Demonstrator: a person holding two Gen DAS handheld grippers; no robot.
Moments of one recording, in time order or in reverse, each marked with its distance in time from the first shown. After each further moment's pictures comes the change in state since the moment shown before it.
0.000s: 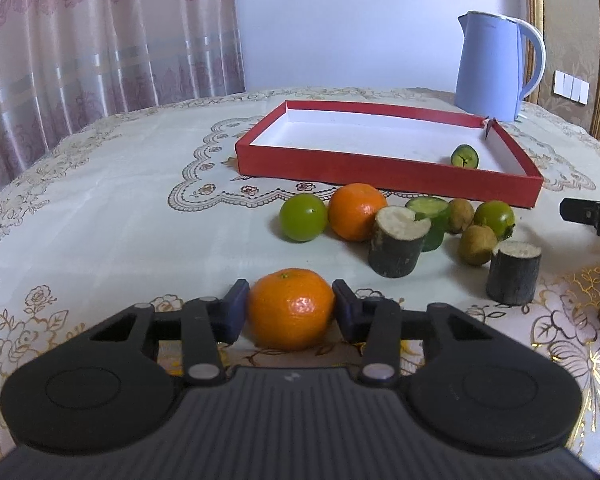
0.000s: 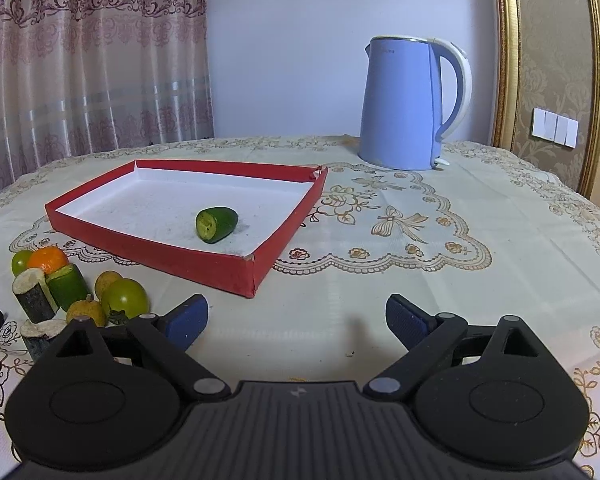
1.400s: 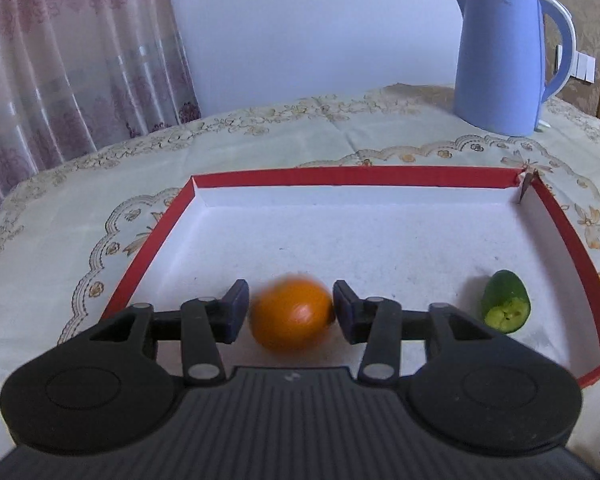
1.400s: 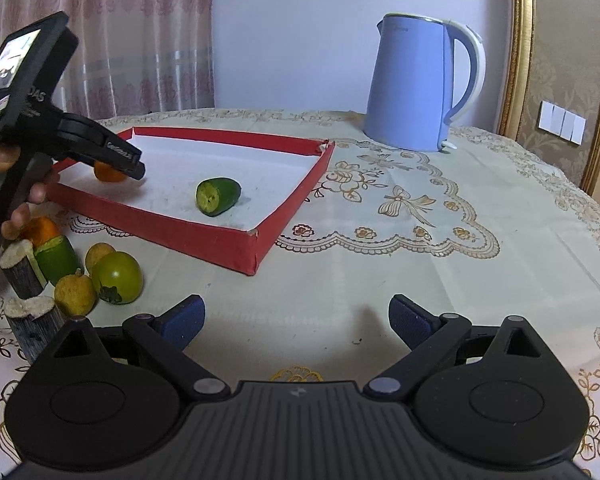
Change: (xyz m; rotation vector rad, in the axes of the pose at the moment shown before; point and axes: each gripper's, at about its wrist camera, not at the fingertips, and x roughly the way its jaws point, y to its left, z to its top) left arm 0.158 -0.066 0.142 0.135 0.053 -0.043; right arm 0.013 0.008 0.000 -0.052 0.084 -0.017
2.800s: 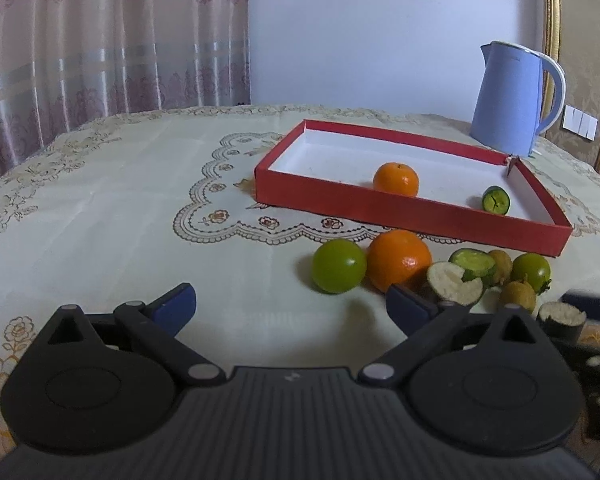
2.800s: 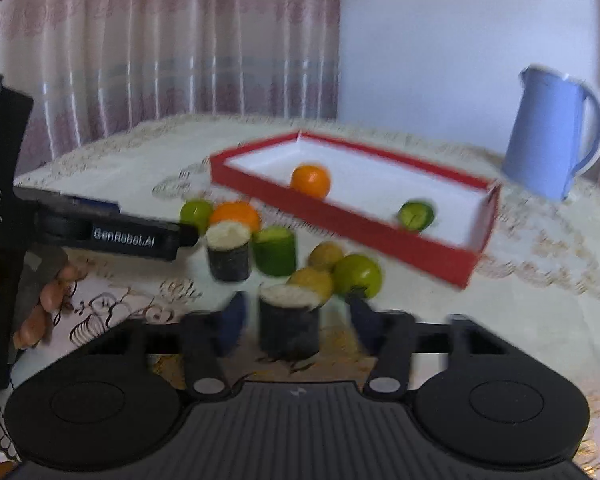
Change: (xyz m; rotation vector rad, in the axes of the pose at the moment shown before) left arm -0.125 0.073 -0.142 -0.206 -0.094 0.009; right arm -0.035 0.104 -0.012 -0.164 -0.023 0.290
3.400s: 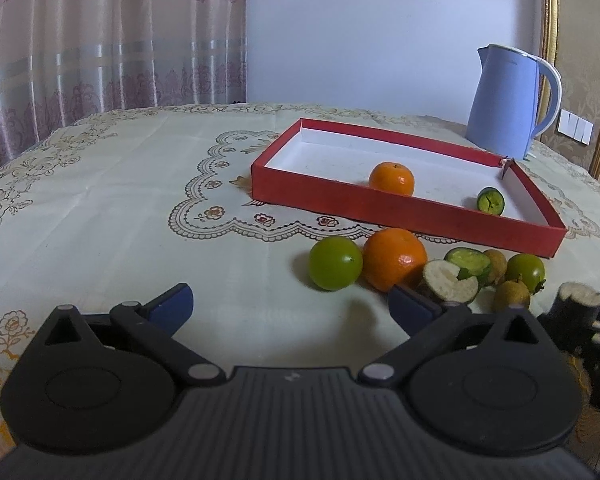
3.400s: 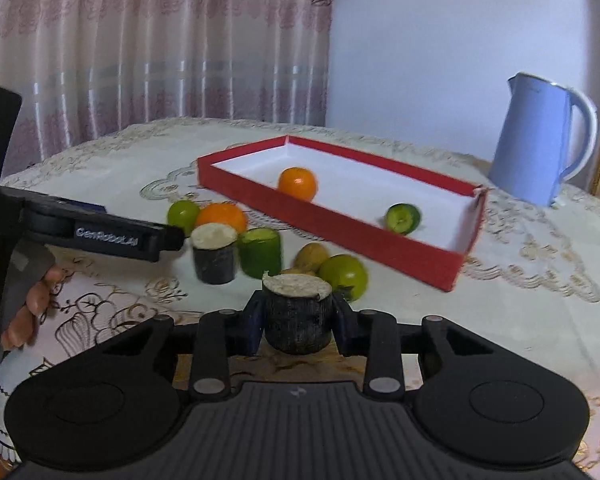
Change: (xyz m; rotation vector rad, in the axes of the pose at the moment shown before) left arm -0.001 0.001 -0.002 -0.012 -0.001 -0.018; right arm -0.008 -0.003 -0.004 -0.016 -0.049 -0.067
